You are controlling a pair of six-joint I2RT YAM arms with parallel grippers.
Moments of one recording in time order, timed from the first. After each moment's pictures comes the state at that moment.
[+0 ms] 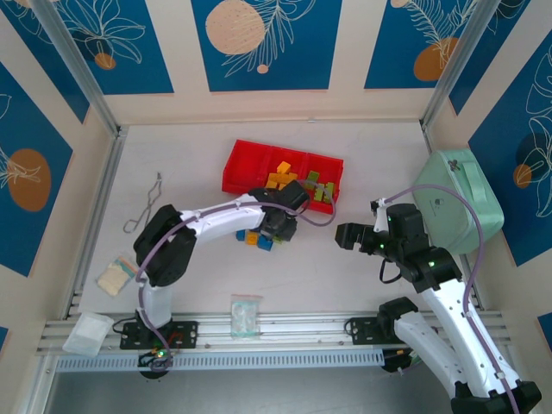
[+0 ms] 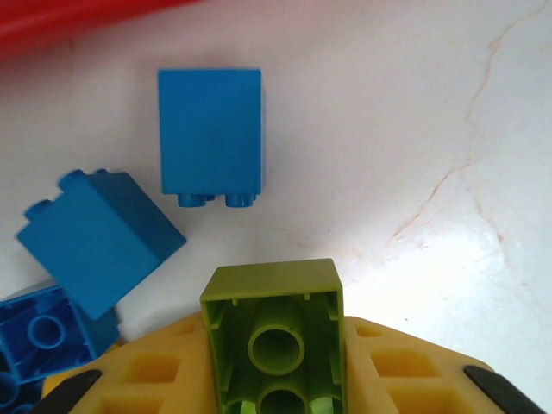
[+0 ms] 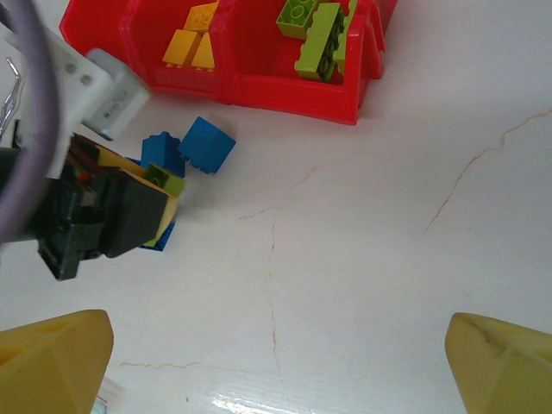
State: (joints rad) left arm -0.92 1.93 1.48 -0.77 -0.13 -0.37; right arm 0.31 0.64 0.74 -0.86 -0.17 0.43
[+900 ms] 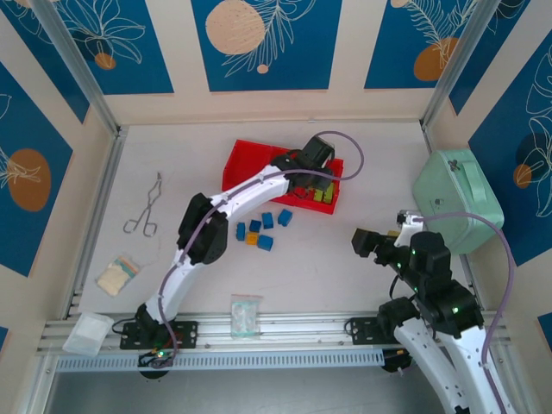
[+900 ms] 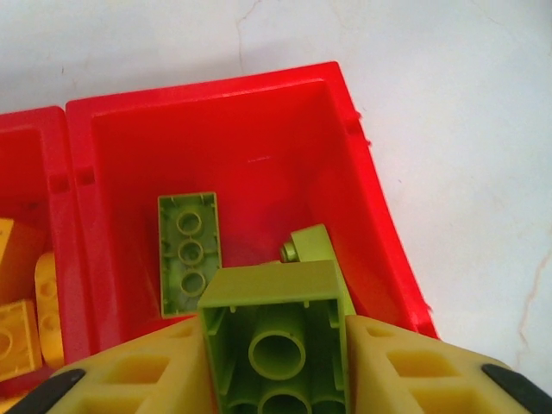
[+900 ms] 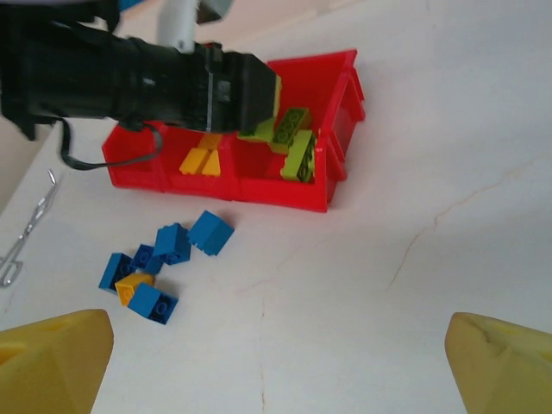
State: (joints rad) left arm -0.84 2.37 2.20 -0.65 -0.12 -0.33; right arm 0.34 0.29 0.70 -0.86 0.01 0.47
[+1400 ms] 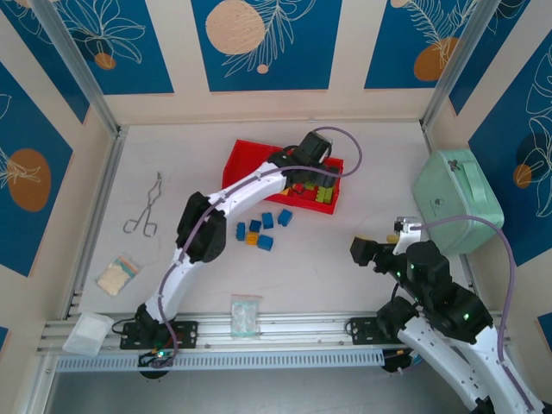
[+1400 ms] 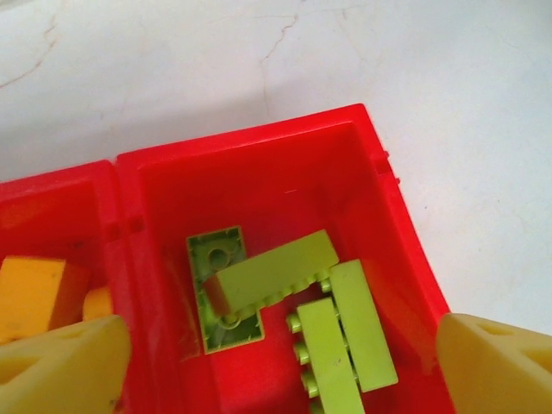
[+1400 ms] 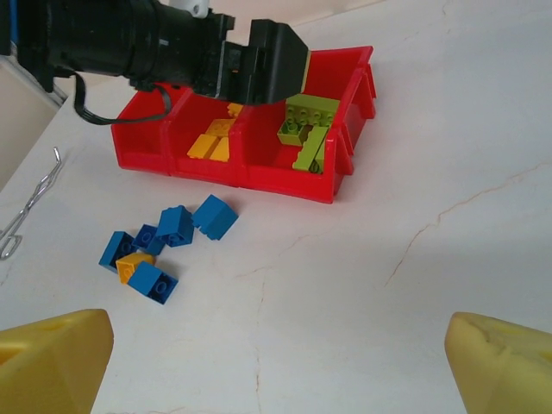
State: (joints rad) left arm -0.82 2.32 2.16 -0.63 -0.16 -0.25; right arm 0.61 0.24 0.70 -0.92 0.23 0.52
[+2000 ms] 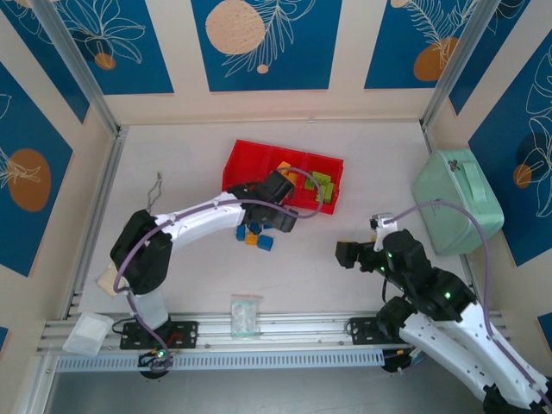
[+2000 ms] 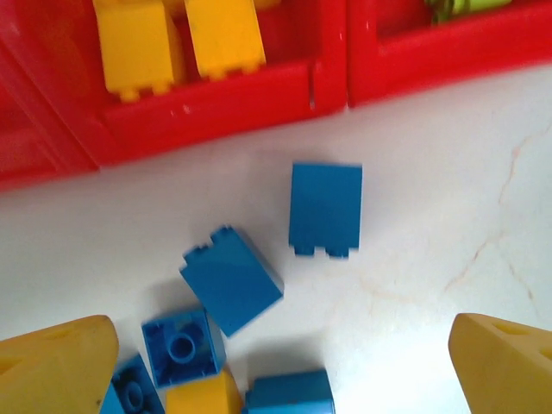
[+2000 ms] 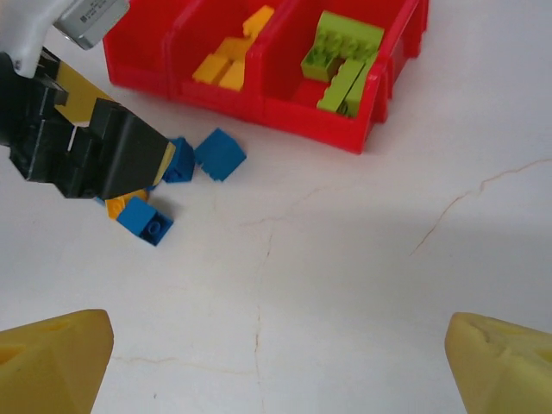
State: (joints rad) left arm -0.86 1.79 1.35 -0.64 -0.20 -0.32; right arm 0.68 0.44 0.67 -0.87 0.17 0.47
